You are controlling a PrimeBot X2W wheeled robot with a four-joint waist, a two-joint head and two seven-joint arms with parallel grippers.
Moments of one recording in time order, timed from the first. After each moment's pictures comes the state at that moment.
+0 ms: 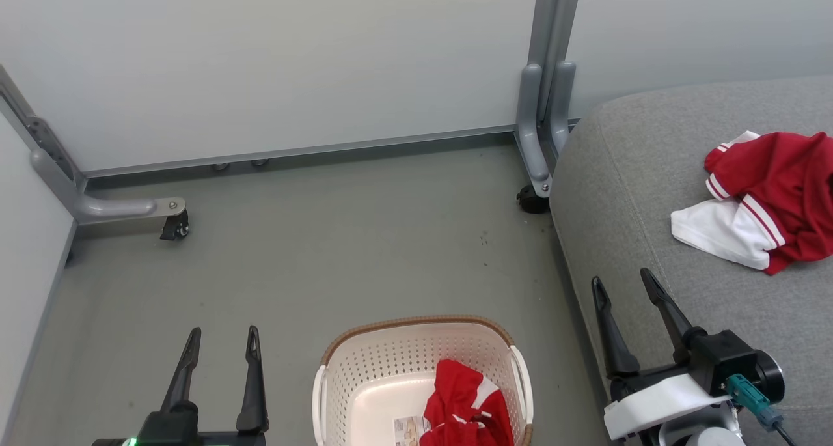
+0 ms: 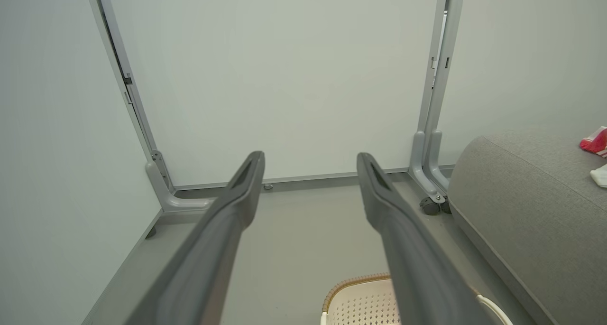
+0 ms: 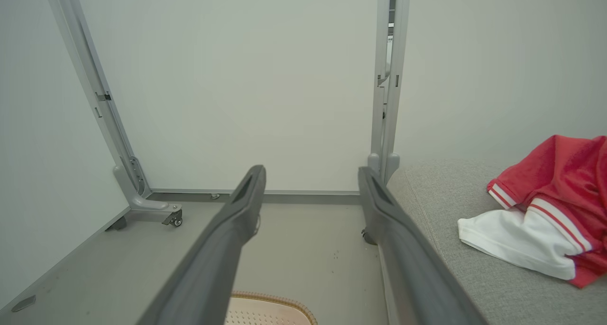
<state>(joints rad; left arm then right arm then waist) 0.16 0.05 -0.07 0.02 -0.09 -0.01 -0.26 0.04 -0.05 0.09 0.09 0.10 0.13 -0.26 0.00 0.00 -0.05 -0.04</state>
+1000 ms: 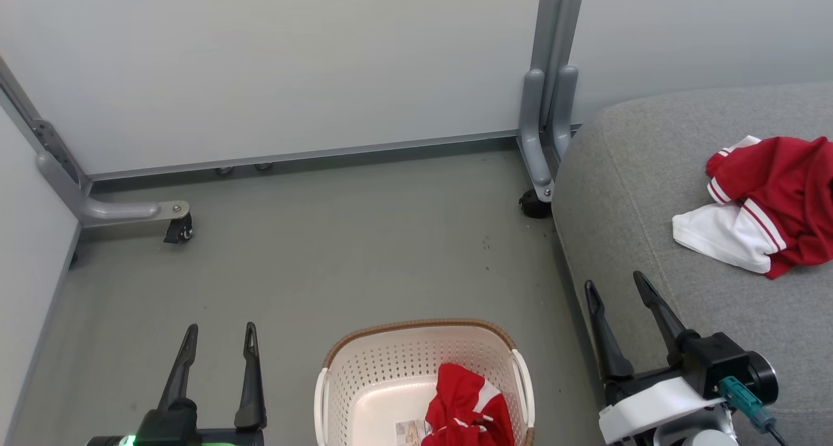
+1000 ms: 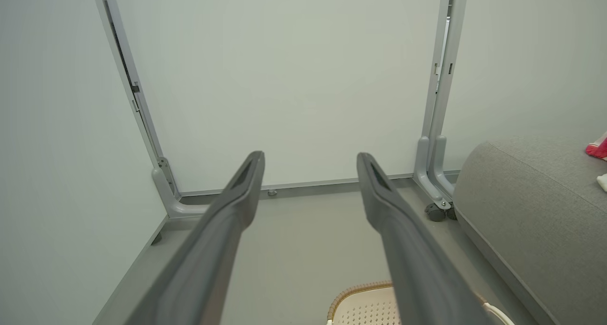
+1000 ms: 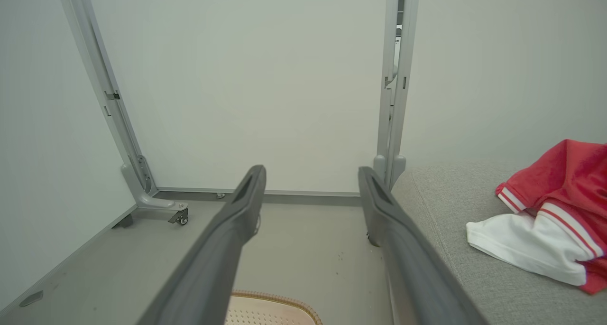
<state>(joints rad) 0.16 0.05 -0.07 0.02 -0.08 -0.01 -0.26 0.04 -0.05 0.10 0.10 0.09 0.13 -0.26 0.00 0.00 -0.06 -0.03</state>
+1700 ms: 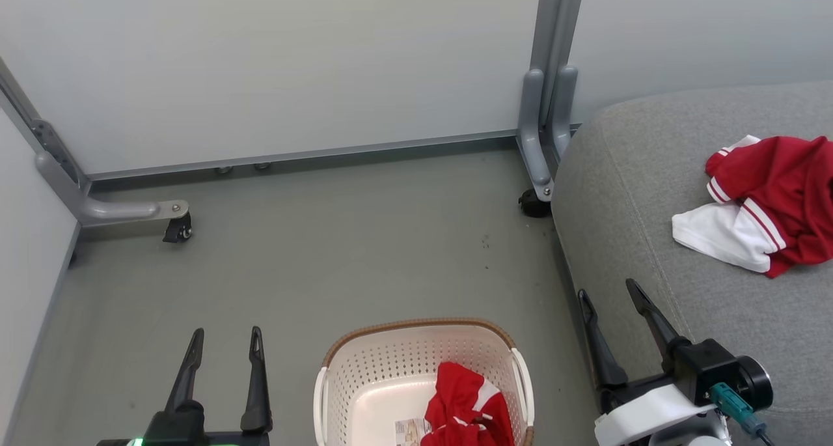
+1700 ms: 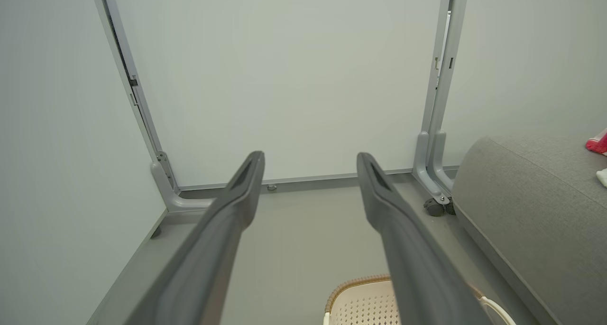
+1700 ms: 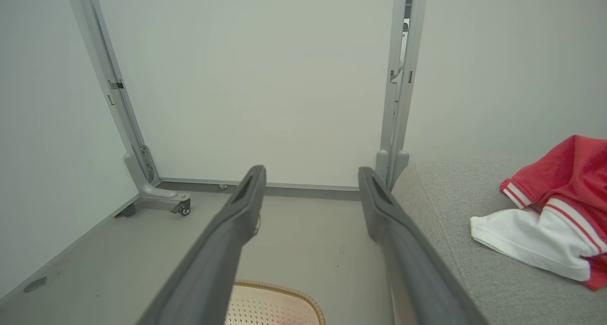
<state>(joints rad) 0.16 0.05 -0.08 0.03 -0.08 0.01 -0.26 0.05 -0.05 0.12 0.10 0.07 0.13 -0.26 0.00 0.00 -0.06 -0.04</state>
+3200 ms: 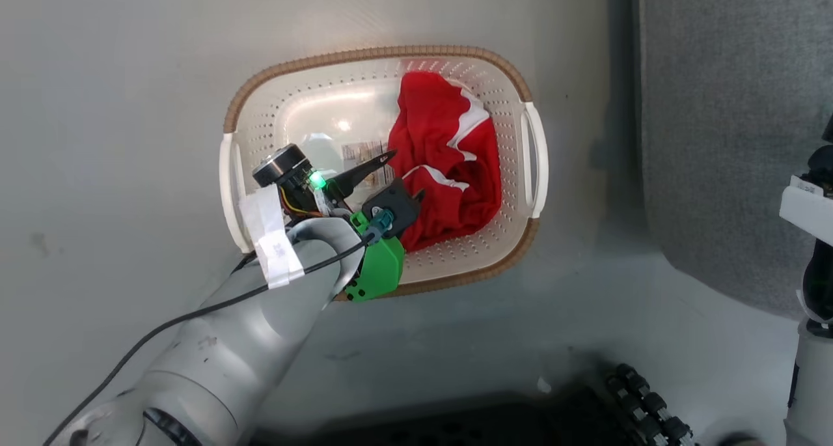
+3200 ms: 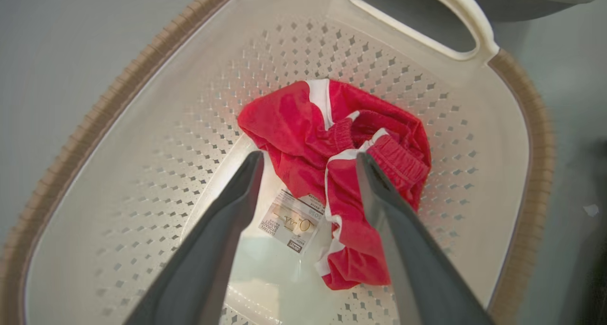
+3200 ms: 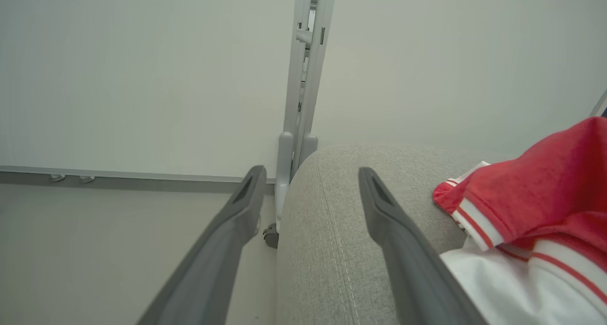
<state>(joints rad) -0.93 0.05 -1.01 1.03 -0.16 -0.13 -0.25 -0.36 -0.06 -0.25 -0.30 0.03 0.13 -0.26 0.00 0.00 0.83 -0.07</state>
